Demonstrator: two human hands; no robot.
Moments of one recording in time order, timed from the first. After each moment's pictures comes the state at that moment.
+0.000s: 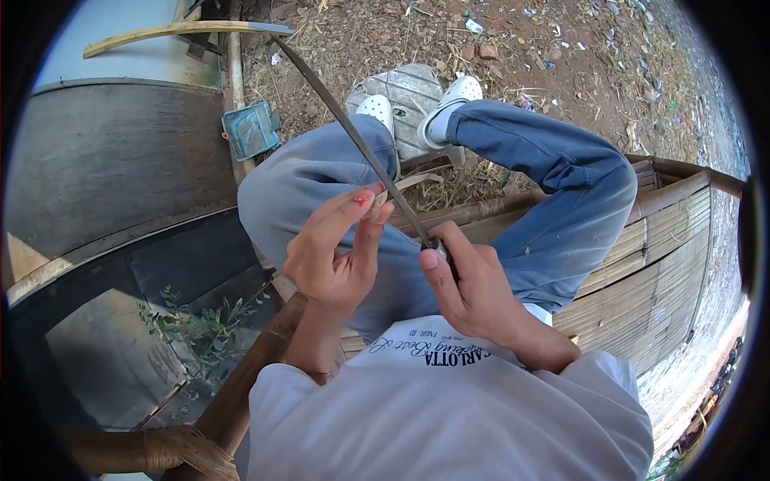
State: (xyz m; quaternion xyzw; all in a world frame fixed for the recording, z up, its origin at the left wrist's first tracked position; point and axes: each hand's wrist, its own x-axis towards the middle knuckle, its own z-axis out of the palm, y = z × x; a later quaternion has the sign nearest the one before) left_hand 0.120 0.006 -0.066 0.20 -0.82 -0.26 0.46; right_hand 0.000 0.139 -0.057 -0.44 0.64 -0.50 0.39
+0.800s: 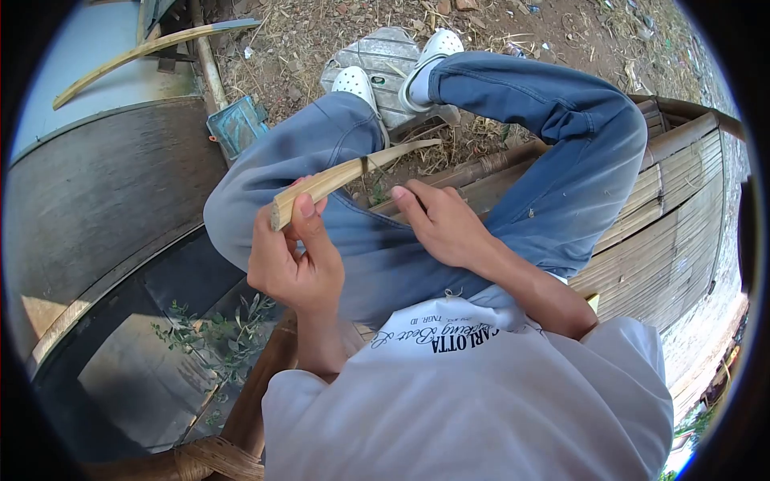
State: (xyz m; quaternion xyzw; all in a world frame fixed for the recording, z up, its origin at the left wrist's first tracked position) left_hand 0.122 0.011 -0.067 0.34 -0.82 -0.22 0.41; right_hand 0.005 0.119 -0.134 -0.32 0.67 -0.42 0.52
